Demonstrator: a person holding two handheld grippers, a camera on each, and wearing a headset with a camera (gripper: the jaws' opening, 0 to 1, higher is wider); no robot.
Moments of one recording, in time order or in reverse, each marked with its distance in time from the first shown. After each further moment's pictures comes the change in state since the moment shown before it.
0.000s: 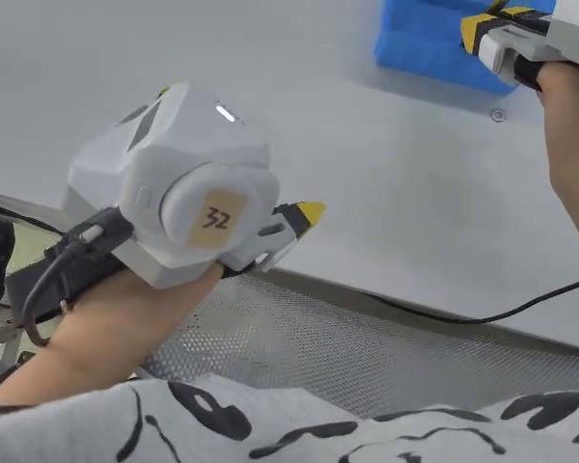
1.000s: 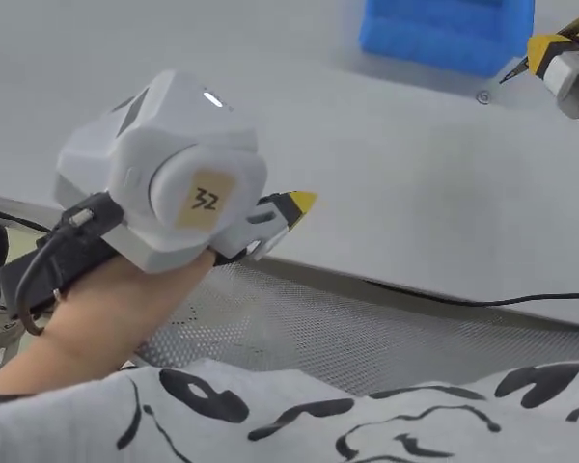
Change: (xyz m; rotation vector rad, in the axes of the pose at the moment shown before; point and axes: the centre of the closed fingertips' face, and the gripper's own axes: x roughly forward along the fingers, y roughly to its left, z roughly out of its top) left arm 0.001 -0.004 0.000 0.009 0.002 -0.012; right arm -0.061 -0.040 -0.038 0.162 -0.016 -0.178
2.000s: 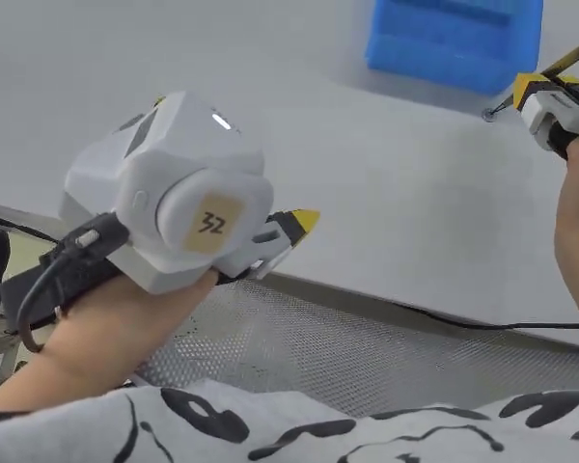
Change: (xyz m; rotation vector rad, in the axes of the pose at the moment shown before) left arm 0.000 -0.001 -0.002 0.002 0.012 -0.005; right arm 0.015 -0.002 -0.019 -0.017 0.006 -0.064
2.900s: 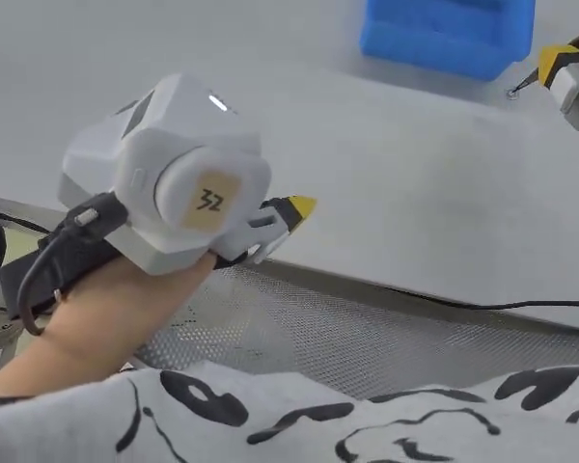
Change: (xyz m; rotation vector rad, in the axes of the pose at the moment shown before) left arm 0.000 -0.001 0.000 0.003 0.002 -0.004; right arm -0.036 -0.006 0.032 -0.003 -0.029 0.002
